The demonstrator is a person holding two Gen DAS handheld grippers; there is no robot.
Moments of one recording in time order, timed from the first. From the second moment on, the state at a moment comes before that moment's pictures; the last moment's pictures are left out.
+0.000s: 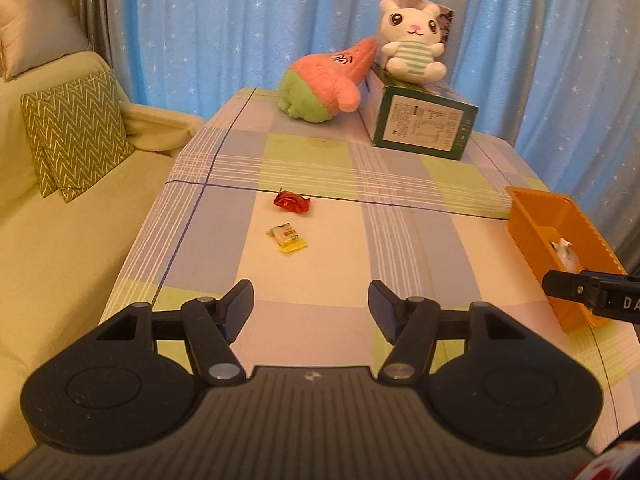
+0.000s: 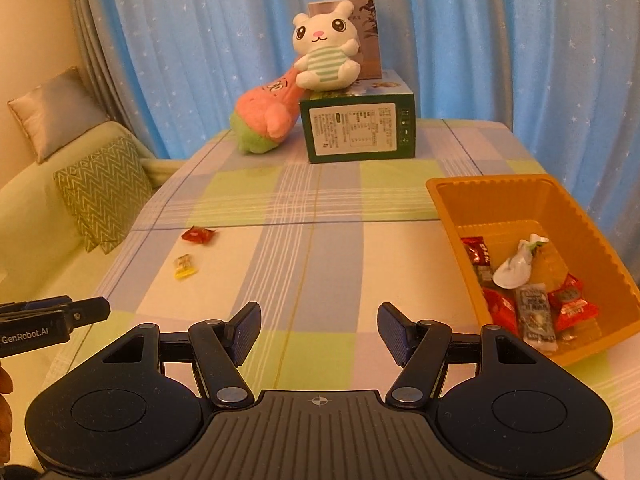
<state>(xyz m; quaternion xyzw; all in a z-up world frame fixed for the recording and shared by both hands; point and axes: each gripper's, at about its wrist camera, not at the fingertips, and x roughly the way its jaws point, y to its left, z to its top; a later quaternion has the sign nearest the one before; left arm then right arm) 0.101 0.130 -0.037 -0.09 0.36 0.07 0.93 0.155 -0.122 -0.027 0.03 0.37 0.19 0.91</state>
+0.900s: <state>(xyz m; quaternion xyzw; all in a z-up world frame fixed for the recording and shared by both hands) 0.247 0.170 -0.140 -0.12 0.38 0.08 0.91 0.294 -0.047 -0.115 -0.03 0.37 0.23 0.90</state>
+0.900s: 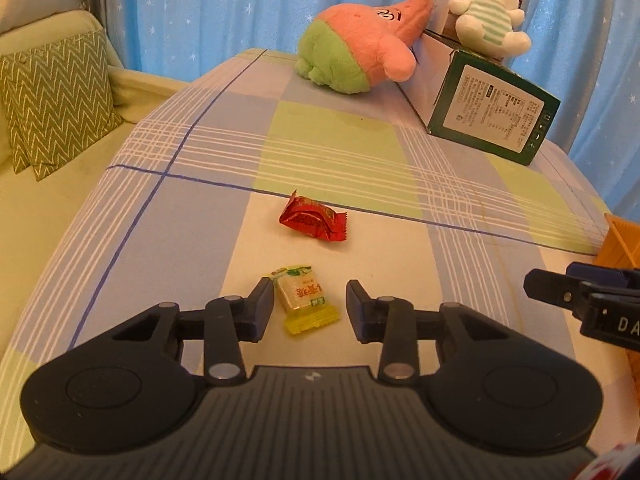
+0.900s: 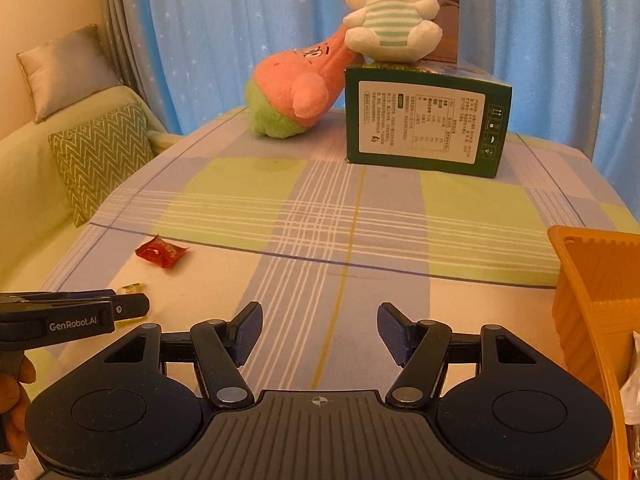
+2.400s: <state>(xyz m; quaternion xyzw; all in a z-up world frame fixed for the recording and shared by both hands) 0.233 0.175 -0.132 -0.12 0.38 0.05 0.92 0.303 -0.032 -0.134 0.02 0.44 0.27 0.86</state>
